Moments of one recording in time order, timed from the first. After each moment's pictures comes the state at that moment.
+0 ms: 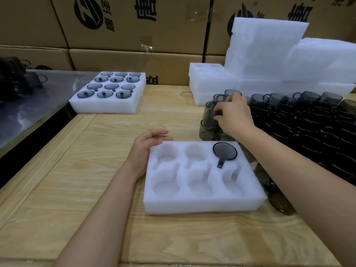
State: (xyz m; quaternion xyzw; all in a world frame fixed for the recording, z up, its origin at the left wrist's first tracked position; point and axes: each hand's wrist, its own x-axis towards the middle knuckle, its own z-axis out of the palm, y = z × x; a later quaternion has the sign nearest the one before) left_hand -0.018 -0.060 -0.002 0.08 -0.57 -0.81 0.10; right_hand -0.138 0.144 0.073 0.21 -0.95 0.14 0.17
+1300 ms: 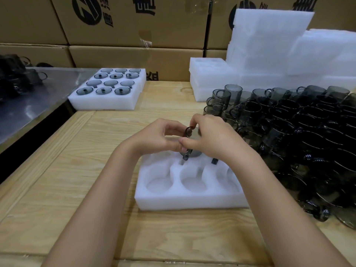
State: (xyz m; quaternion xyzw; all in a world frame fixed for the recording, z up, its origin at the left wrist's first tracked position) left_hand -0.026 -0.043 0.047 -0.08 -0.84 -0.54 -0.03; right_hand -0.061 0.128 0.074 0.30 -0.94 0.19 0.03
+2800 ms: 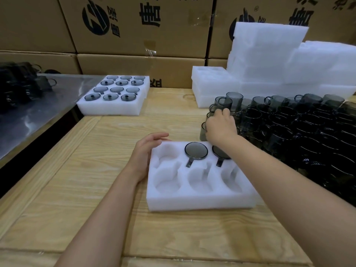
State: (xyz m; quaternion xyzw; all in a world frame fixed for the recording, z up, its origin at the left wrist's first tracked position) left_hand -0.004 -0.061 -0.003 0.06 -0.61 -0.78 0.12; right_hand -0.123 0.111 0.054 0.20 -0.97 -0.04 0.10
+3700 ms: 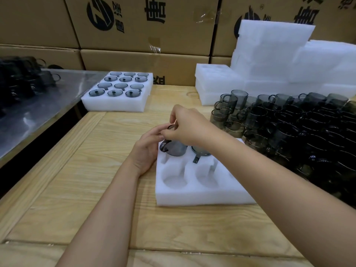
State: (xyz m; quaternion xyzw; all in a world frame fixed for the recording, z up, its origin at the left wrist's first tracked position) left_hand -0.003 -0.075 -0.001 -0.02 -0.56 -0.83 0.08; right_hand -0.041 0.060 0.099 0.35 -0.91 0.22 -0.03
